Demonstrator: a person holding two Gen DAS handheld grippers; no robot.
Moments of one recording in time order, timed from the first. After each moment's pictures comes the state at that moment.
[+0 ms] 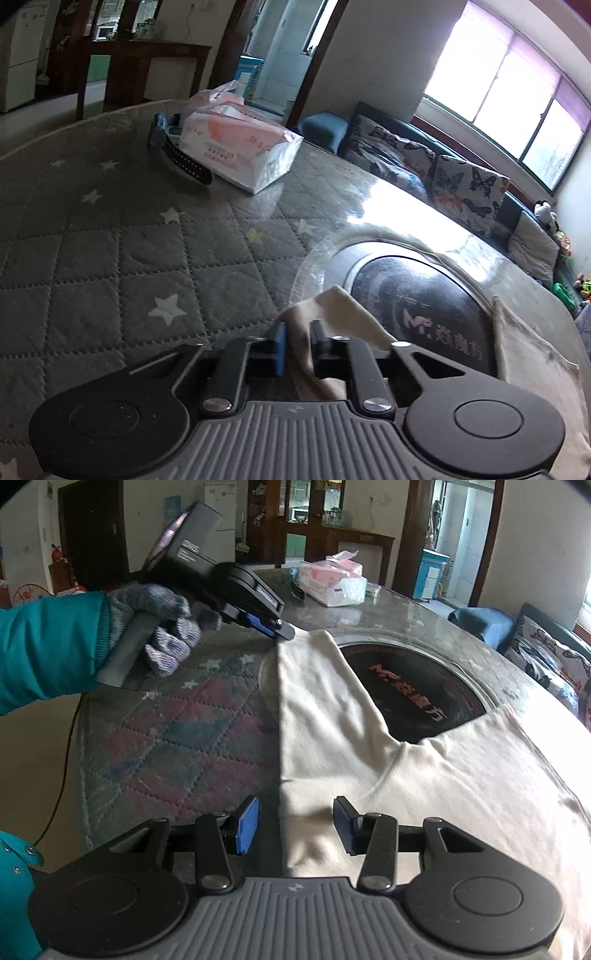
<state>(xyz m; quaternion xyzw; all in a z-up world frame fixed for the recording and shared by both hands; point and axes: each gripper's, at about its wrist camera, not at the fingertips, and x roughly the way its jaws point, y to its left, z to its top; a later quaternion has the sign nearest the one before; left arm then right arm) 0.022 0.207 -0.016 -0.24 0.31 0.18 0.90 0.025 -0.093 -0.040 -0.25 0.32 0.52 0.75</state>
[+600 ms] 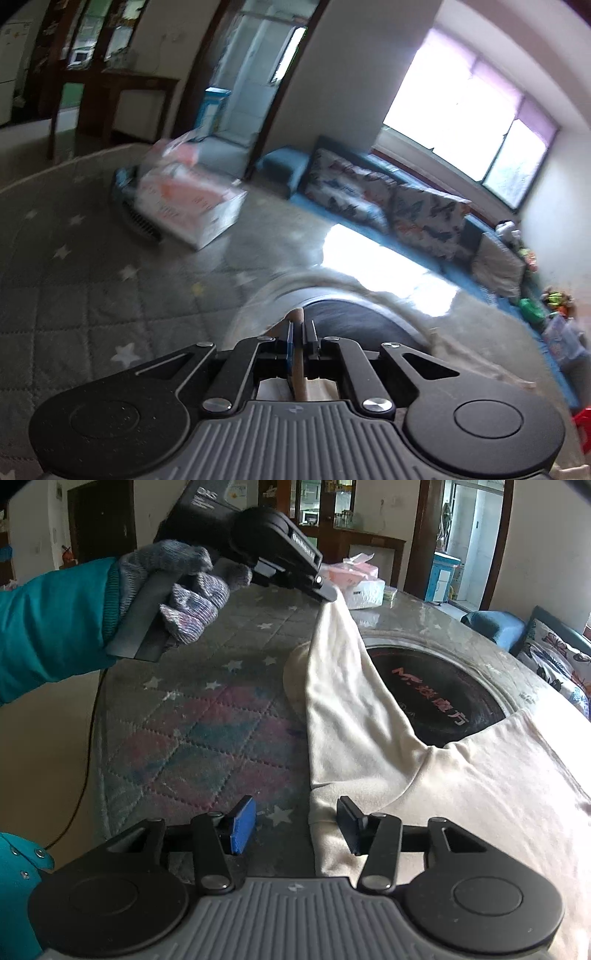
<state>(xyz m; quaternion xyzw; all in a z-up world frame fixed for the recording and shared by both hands) 0.015 0.176 0.041 -0.23 0.24 0.12 0.94 0.011 -0.087 -0.042 -0.25 0.31 0.53 0.75</state>
